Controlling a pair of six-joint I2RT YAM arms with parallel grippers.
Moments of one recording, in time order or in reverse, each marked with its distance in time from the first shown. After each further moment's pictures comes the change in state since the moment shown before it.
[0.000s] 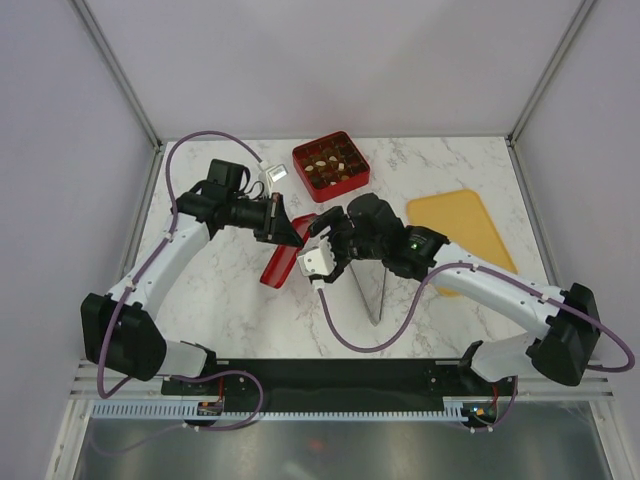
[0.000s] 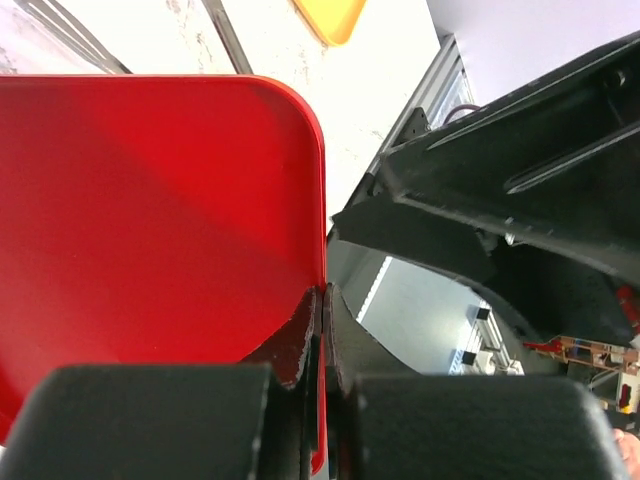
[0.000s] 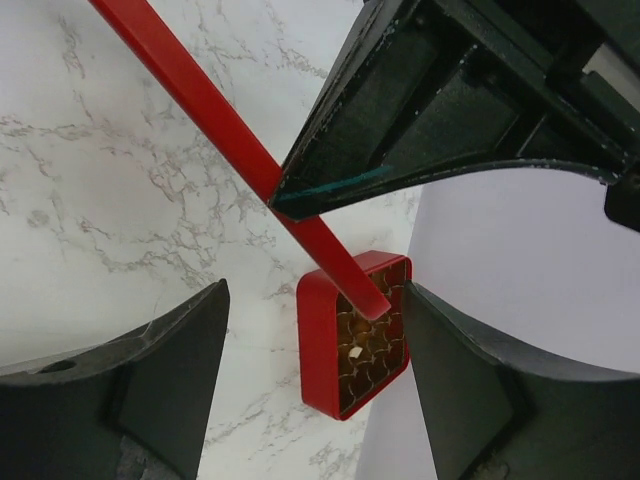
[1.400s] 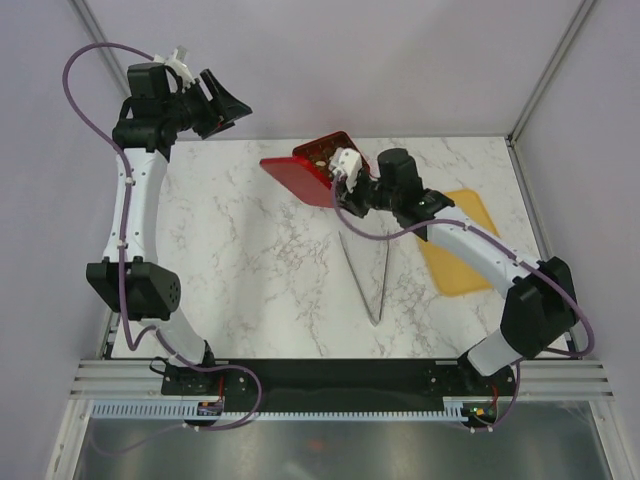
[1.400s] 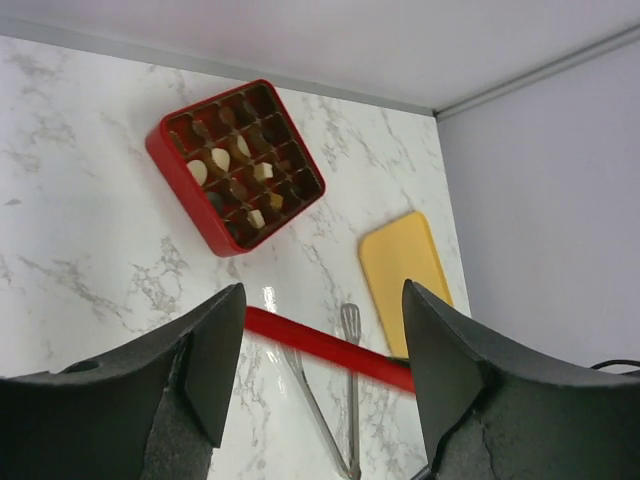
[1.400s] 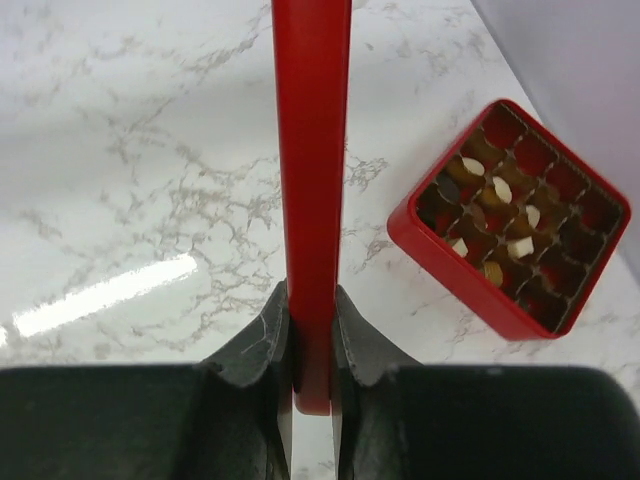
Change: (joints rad) left arm 0.303 0.350 0.815 0.003 -0.346 -0.318; right arm -0.267 0.183 0.091 0.163 -0.121 0.717
